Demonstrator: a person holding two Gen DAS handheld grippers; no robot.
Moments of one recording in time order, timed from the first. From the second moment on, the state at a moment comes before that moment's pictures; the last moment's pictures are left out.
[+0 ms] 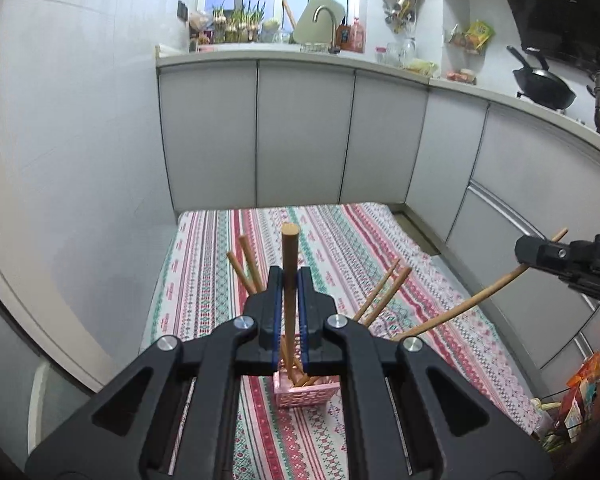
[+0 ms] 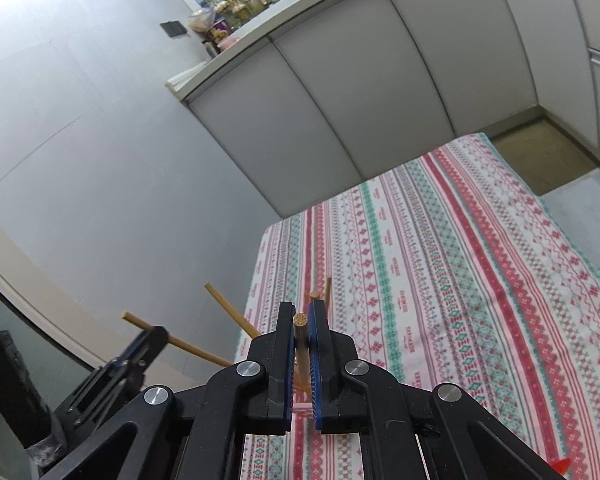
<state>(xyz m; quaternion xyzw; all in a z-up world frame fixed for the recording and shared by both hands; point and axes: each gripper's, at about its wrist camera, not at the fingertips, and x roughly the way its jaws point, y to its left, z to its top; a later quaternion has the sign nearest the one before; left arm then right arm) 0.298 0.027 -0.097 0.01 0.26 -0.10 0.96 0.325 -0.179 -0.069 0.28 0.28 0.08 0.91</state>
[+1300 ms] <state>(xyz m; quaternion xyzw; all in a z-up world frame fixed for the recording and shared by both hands) 0.284 0.070 -0.109 -0.04 0.33 -0.10 0.94 0.399 -0.093 -0.119 0.20 0.35 0.10 0.91</state>
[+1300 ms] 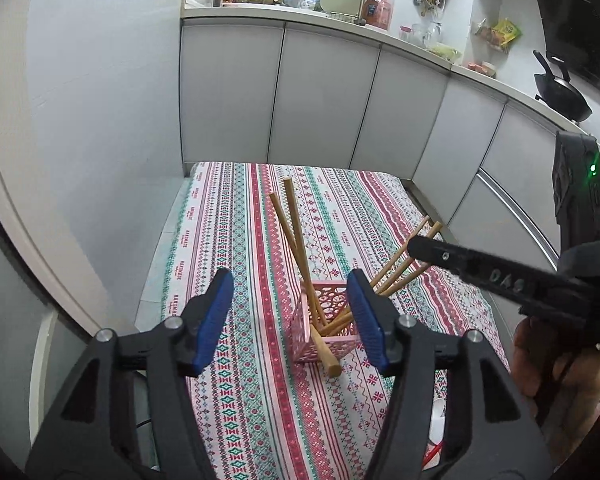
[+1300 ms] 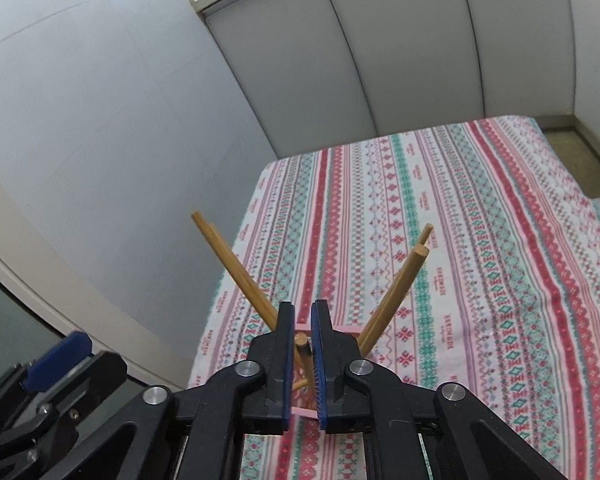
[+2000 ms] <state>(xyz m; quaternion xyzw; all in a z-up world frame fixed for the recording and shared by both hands) 0.246 0.052 -0.110 -0.01 0.36 -0.12 0.92 0.305 -0.150 -0.092 0.17 0.35 0.08 0.92</state>
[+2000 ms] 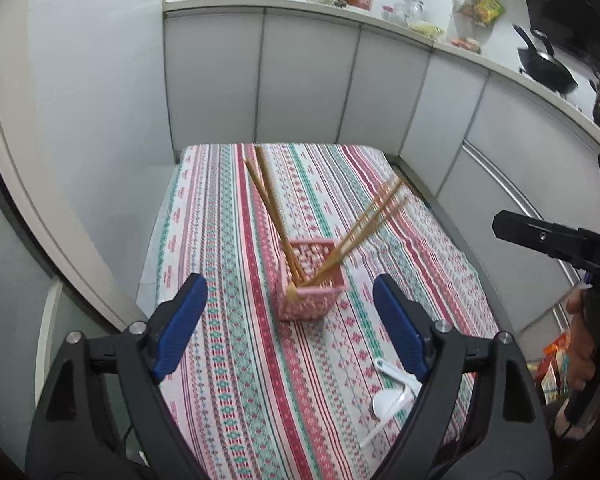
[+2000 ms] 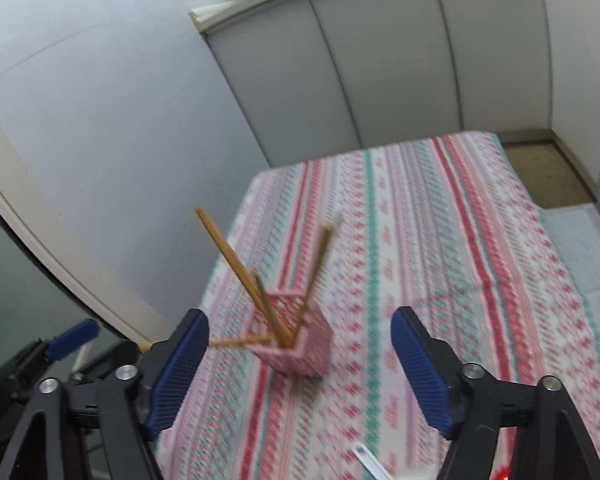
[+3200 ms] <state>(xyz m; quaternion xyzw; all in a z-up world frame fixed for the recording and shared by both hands) 0.265 -0.083 -0.281 -0.07 0.62 -0.17 0.76 0.268 -0.272 -0.250 0.23 0.57 -0.06 0.79</state>
